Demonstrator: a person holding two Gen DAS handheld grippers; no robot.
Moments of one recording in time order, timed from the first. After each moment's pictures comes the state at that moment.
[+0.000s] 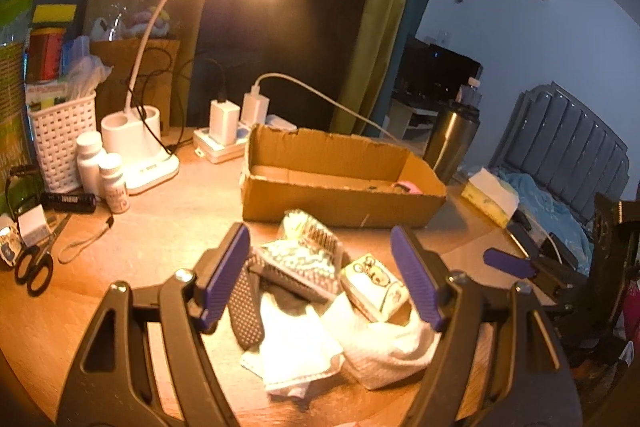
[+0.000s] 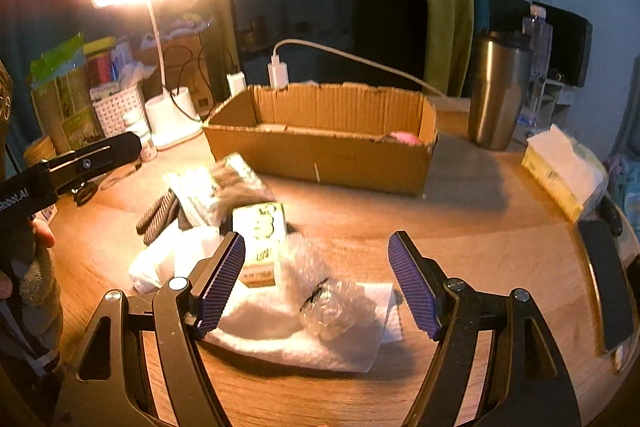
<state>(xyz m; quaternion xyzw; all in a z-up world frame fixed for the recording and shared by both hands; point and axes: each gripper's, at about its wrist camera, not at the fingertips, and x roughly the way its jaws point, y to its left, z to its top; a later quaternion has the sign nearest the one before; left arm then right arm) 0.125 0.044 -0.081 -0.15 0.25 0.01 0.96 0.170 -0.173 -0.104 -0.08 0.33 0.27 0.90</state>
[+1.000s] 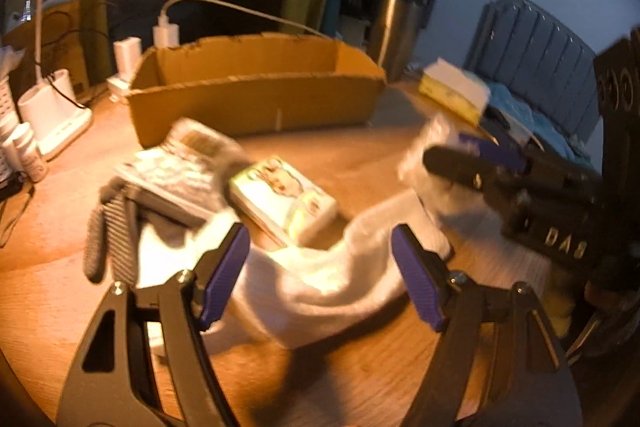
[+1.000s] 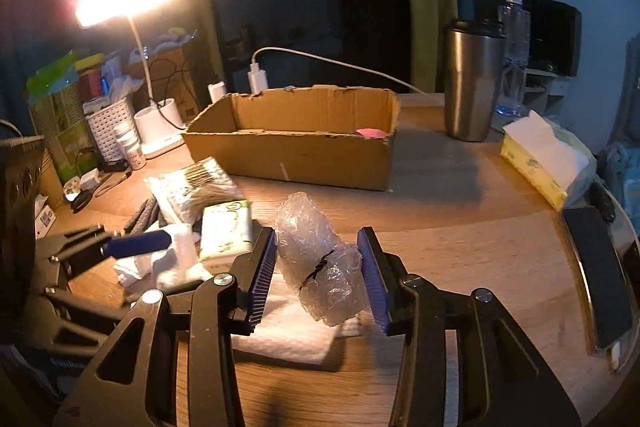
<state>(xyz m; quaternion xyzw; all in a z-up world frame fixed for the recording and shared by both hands) 0.150 -0.042 -0.125 -0.08 0.36 -0.07 0.93 0.180 -0.216 -0.101 -0.05 0.32 0.27 0.91</state>
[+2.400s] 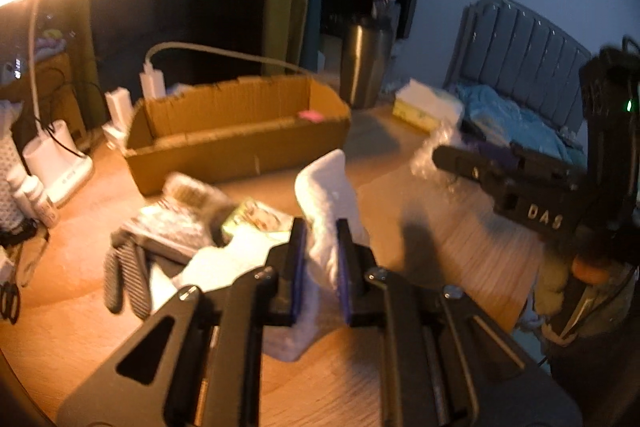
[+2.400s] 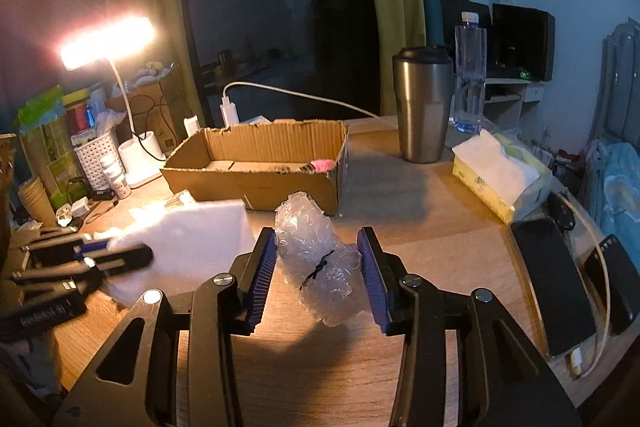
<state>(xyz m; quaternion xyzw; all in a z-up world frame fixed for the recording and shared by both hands) 0.141 -0.062 -0.099 -0.04 0.34 -0.10 0.93 0.176 -0.251 -0.070 -0.03 0.29 0.23 0.93</state>
